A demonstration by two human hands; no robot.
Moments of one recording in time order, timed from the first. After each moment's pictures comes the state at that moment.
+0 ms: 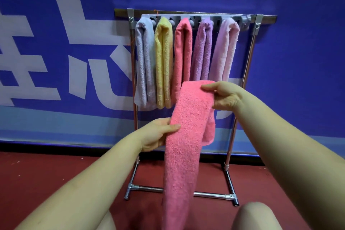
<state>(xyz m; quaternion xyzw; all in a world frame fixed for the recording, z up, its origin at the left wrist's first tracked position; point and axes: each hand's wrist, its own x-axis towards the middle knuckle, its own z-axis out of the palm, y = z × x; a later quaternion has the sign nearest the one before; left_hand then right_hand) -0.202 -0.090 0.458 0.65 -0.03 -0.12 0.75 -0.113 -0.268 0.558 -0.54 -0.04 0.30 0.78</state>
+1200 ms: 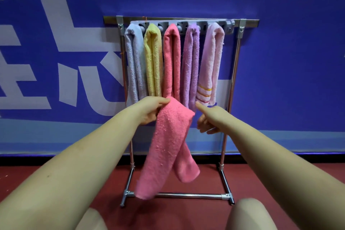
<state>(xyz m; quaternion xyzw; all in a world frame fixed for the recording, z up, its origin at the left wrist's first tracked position) -0.162 -0.096 0.520 0.68 0.10 -0.05 0.72 -0.136 -0.288 0.505 -0.85 -0.06 0.15 0.50</state>
